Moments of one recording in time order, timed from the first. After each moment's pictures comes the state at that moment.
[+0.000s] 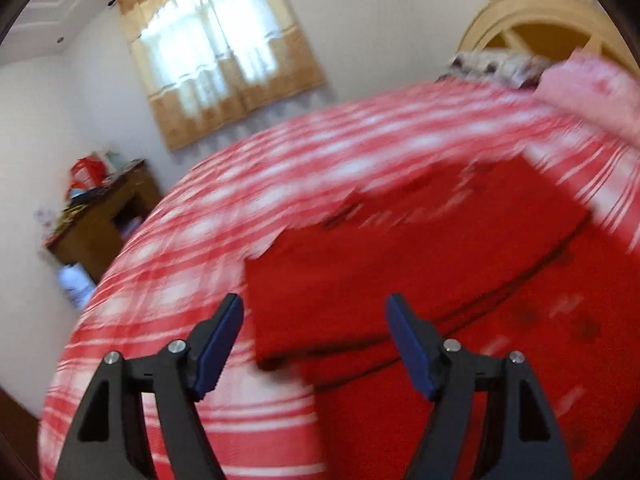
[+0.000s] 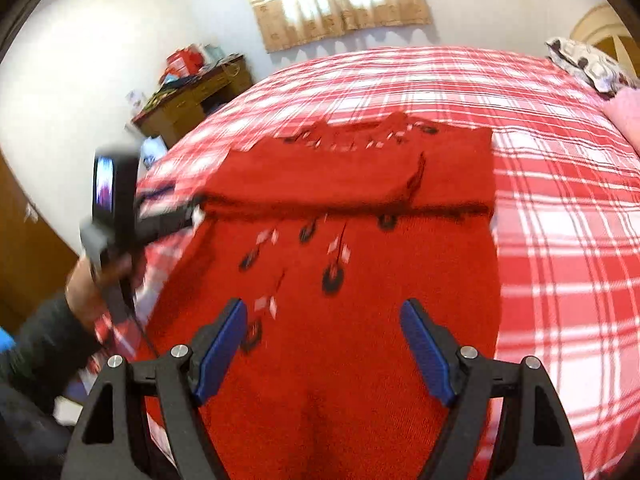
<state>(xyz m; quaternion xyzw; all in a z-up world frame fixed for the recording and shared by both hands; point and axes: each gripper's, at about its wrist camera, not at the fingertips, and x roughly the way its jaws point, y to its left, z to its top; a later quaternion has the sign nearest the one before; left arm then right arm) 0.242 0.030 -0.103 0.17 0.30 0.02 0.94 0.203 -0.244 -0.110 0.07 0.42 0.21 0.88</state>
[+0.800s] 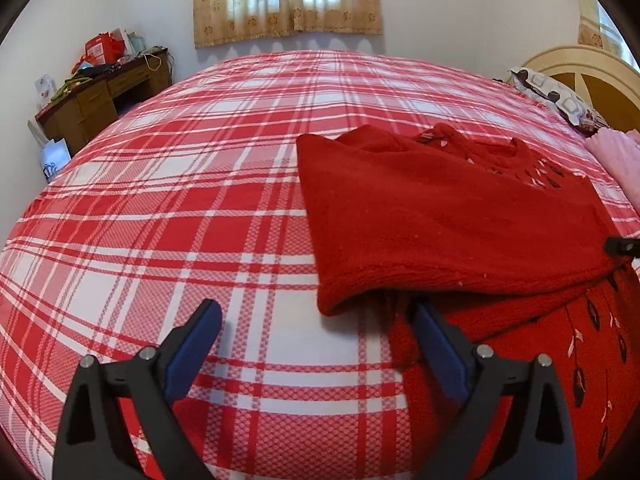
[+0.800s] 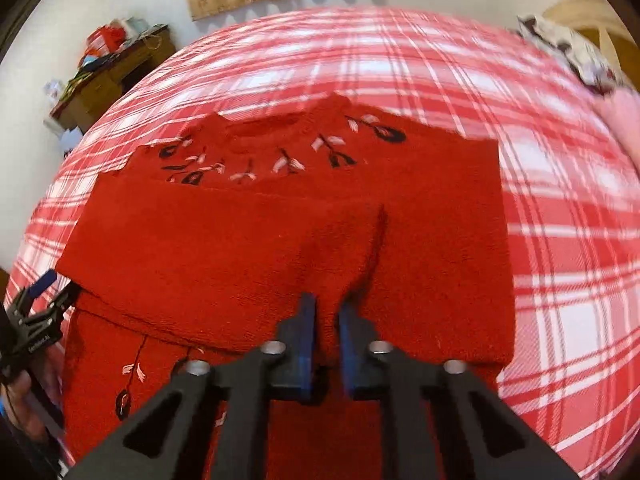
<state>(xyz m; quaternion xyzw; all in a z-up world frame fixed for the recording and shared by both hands) 0.270 0.105 -0.157 -0.01 0.40 0.04 0.92 0.349 -0.216 -0.148 0.00 0.47 0.09 0.88</state>
